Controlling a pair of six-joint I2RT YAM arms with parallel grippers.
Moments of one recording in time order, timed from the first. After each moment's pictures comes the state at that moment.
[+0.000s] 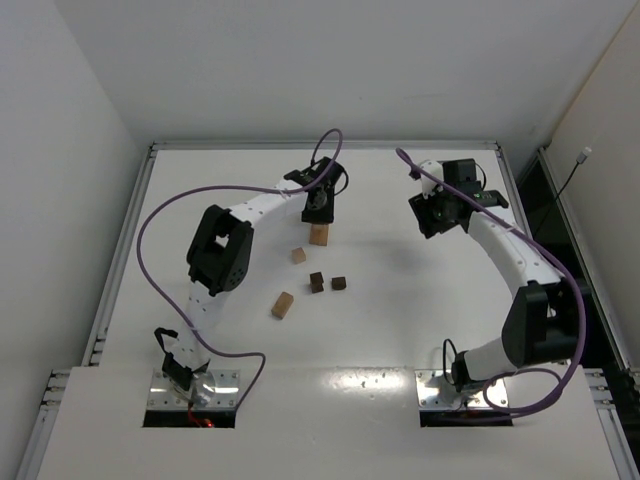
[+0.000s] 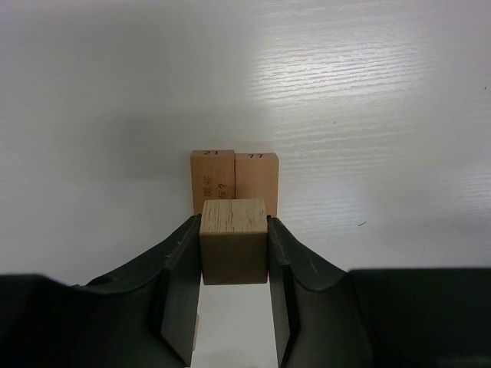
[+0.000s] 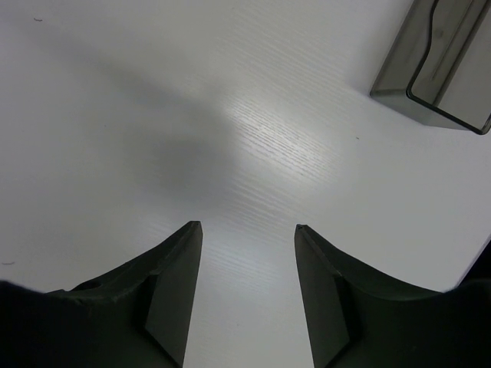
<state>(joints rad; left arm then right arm) -0.60 2.23 1.86 -0.67 -0.23 -0.51 0.11 1.47 1.13 -0.59 -0.08 -0.37</state>
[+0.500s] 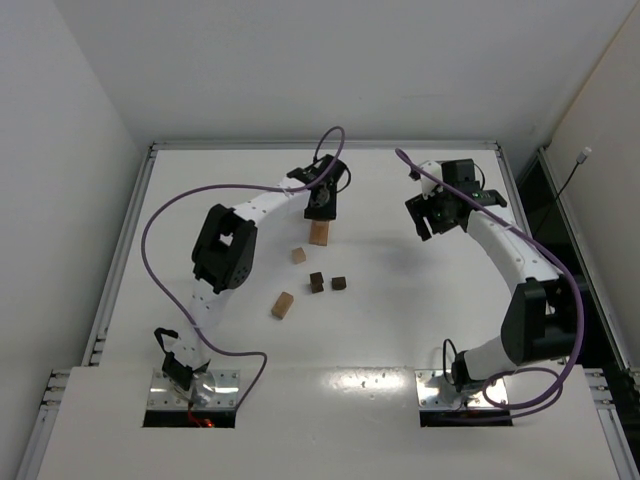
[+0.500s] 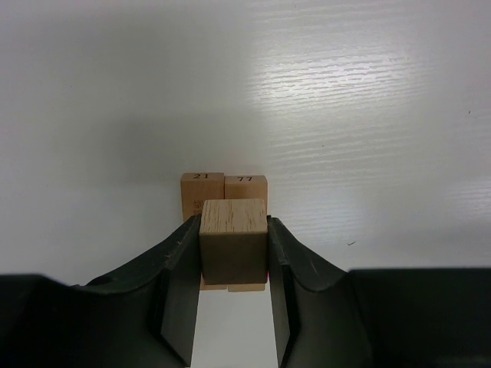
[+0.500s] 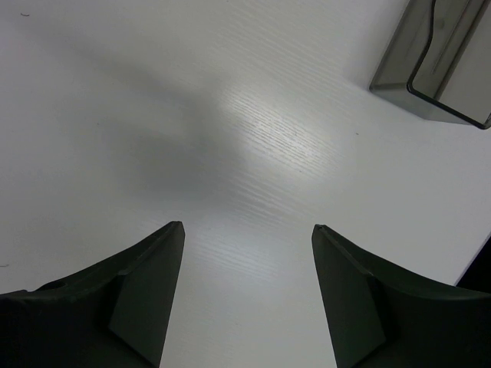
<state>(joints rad) -0.60 2.27 1.93 -0.68 -0.23 -0.50 0.11 1.49 1.13 -0.59 -0.07 -0.36</state>
